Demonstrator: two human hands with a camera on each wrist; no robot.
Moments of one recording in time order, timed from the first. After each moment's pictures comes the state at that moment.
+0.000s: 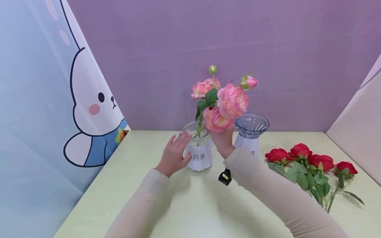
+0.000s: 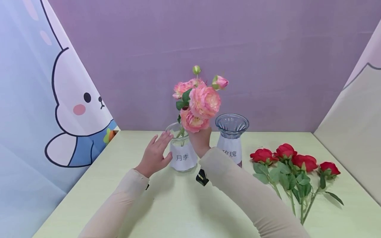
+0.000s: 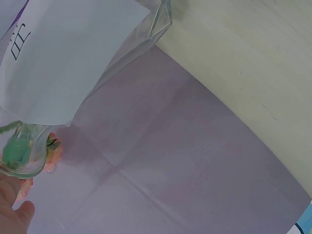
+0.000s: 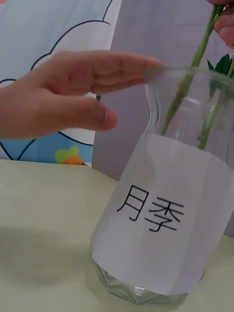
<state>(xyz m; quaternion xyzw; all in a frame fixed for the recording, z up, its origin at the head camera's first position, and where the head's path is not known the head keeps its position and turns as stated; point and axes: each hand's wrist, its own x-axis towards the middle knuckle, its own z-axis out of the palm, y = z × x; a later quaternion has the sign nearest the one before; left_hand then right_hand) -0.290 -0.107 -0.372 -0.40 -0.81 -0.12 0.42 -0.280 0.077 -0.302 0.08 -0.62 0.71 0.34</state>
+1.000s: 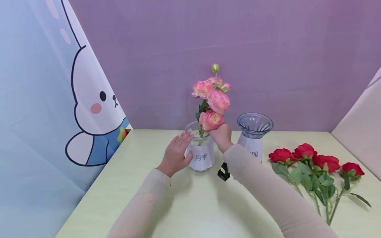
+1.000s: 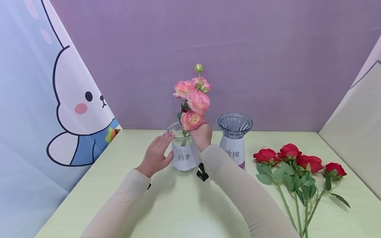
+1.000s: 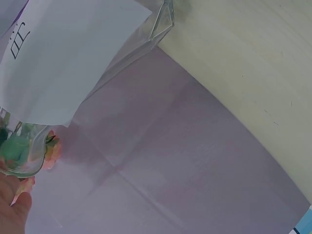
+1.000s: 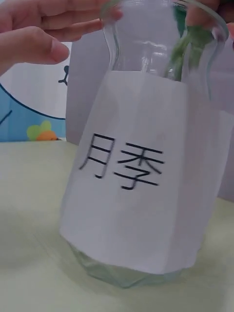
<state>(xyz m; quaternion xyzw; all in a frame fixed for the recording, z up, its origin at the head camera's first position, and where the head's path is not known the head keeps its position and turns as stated) -0.291 -0.106 -0.372 -0.41 -0.79 -0.14 0.43 -0.298 0.077 -0.306 -0.09 -0.81 0.56 0.13</state>
